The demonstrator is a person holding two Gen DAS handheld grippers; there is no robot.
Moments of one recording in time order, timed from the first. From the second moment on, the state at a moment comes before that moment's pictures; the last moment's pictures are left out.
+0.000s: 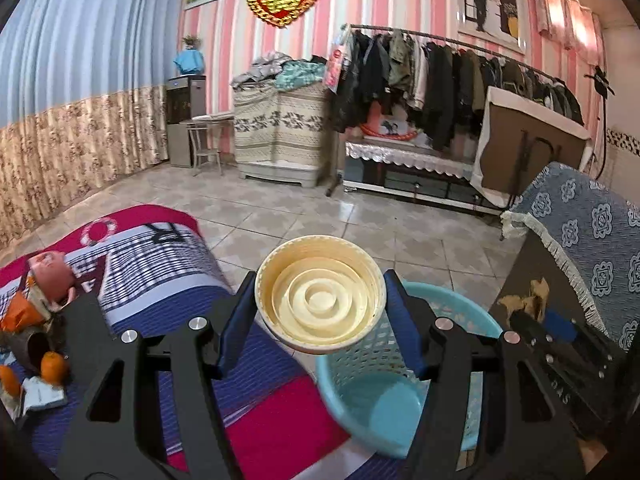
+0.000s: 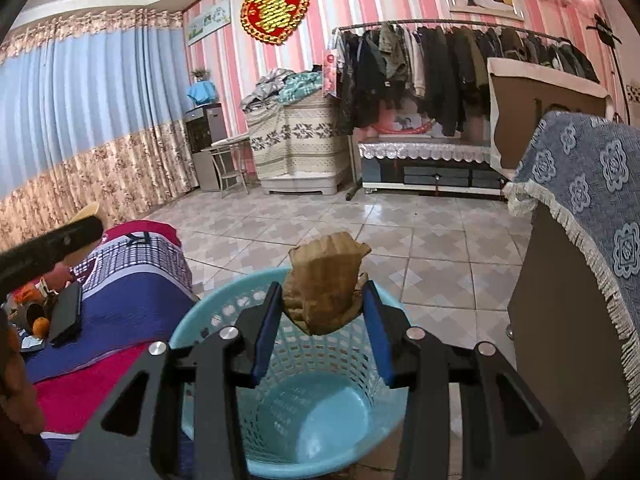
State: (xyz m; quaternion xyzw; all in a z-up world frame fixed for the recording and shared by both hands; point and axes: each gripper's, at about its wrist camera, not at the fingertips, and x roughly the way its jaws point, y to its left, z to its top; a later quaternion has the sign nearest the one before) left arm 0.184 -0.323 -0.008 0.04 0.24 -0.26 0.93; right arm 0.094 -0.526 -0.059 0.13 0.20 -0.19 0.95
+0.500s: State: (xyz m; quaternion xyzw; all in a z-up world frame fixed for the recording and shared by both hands) left arm 0.204 -0.391 -0.075 0.12 0.27 -0.30 0.91; right arm 0.103 -0.548 -0.080 0.15 0.23 -0.21 0.94
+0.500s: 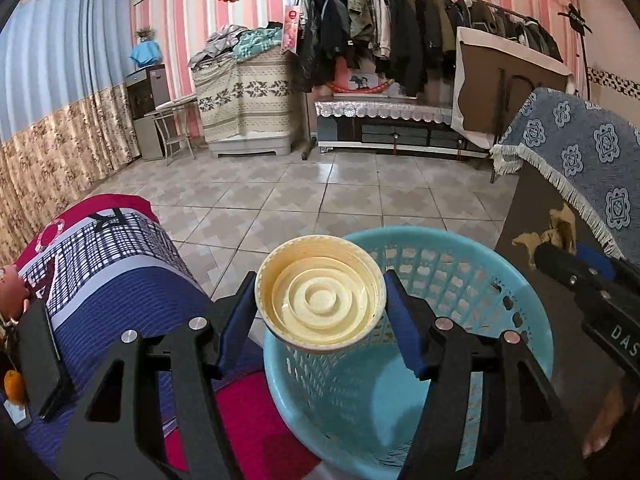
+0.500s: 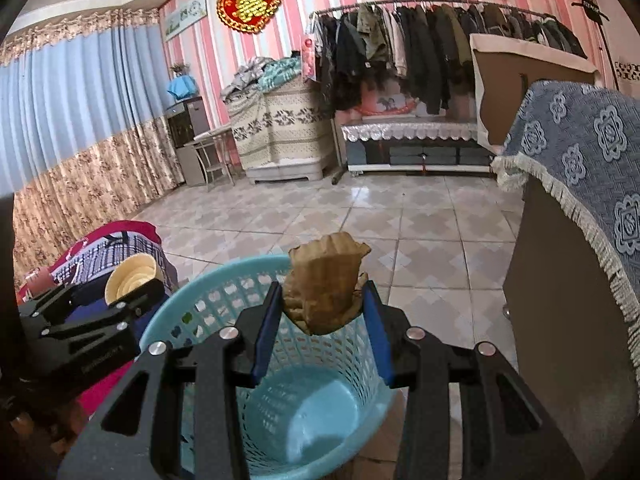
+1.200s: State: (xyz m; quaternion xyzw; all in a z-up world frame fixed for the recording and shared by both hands) left arm 0.218 -0.315 -0.045 0.07 0.24 -0.18 0.95; right arm 0.126 -0.521 -0.084 0.18 0.25 -0.19 0.93
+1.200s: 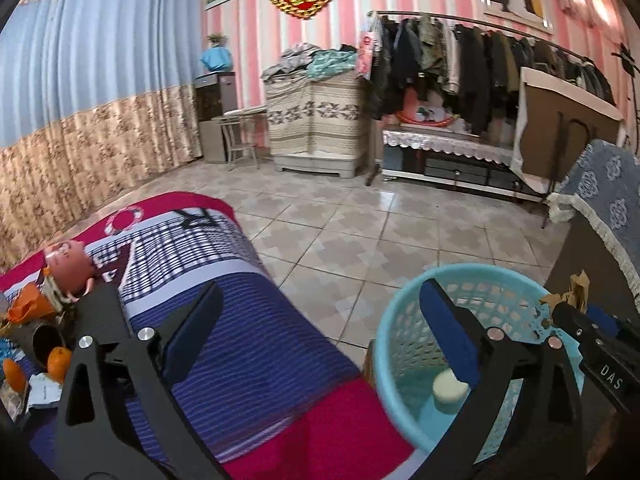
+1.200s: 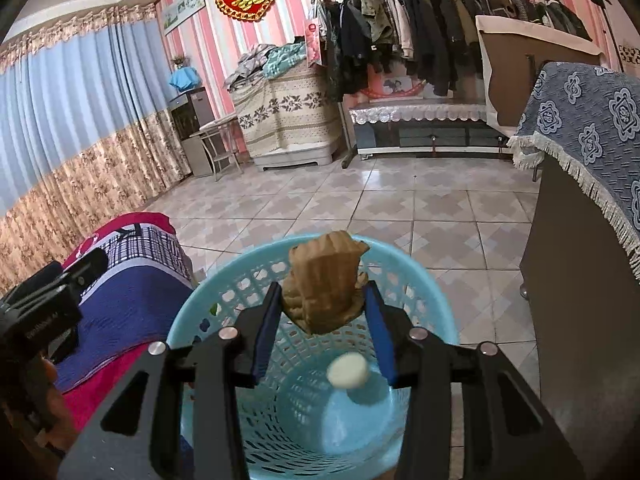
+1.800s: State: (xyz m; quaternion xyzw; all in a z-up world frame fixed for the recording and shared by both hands) left arm 0.219 -0.277 -0.026 0.03 0.24 -0.17 0.96; right arm 0.132 -0.496 -0.070 0.15 0.24 -0.20 0.94
